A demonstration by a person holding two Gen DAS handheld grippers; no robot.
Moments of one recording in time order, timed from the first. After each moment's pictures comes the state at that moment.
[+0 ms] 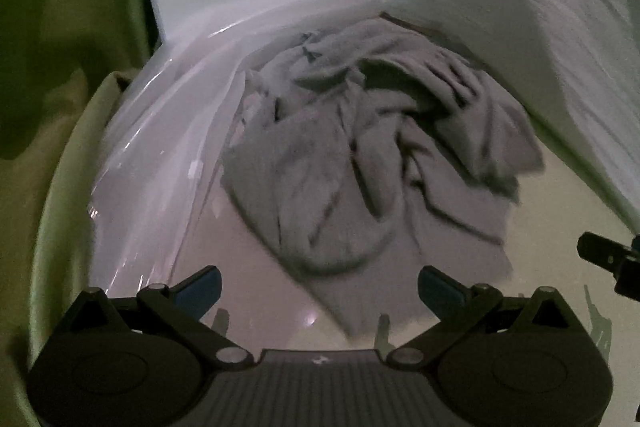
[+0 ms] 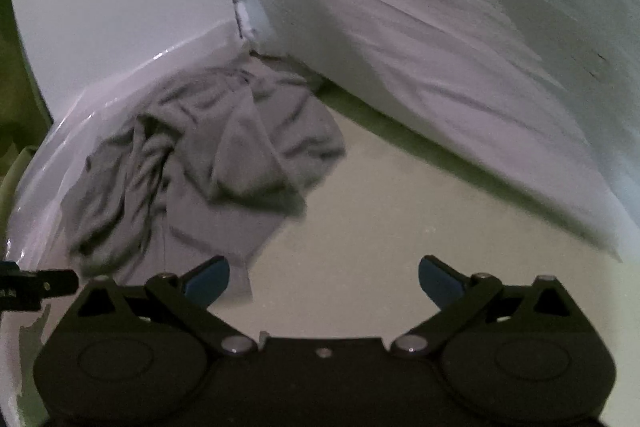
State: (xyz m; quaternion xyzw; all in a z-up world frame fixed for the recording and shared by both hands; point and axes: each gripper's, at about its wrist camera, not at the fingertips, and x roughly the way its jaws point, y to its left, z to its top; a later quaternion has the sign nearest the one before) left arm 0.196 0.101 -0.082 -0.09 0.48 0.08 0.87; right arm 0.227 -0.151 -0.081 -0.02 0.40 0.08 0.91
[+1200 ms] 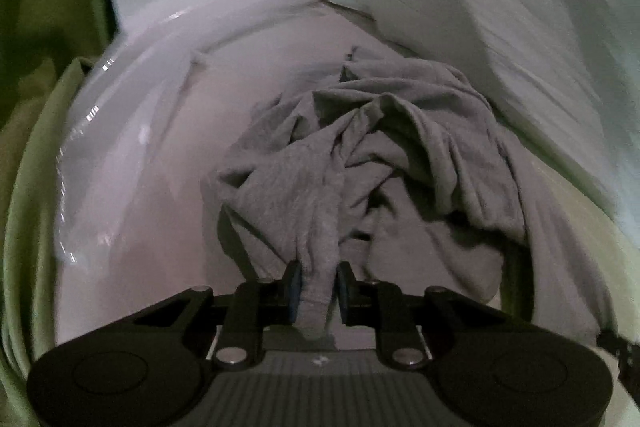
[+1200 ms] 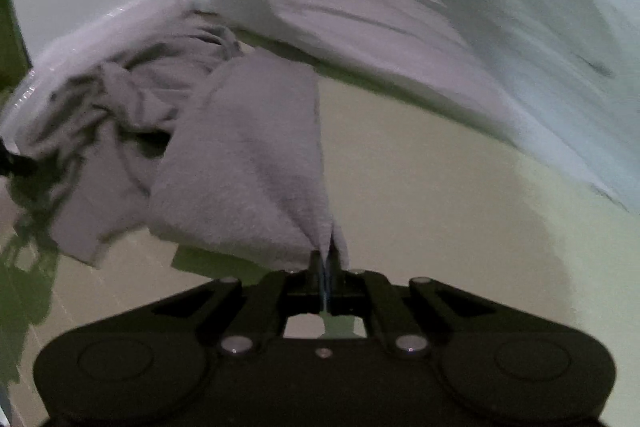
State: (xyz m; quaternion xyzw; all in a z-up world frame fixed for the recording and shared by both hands) left arm 0.131 0.046 -0.067 -0.09 0.48 0.01 0.87; right arm 0.045 -0.252 -0.096 -0.02 0.44 -0.04 0.90
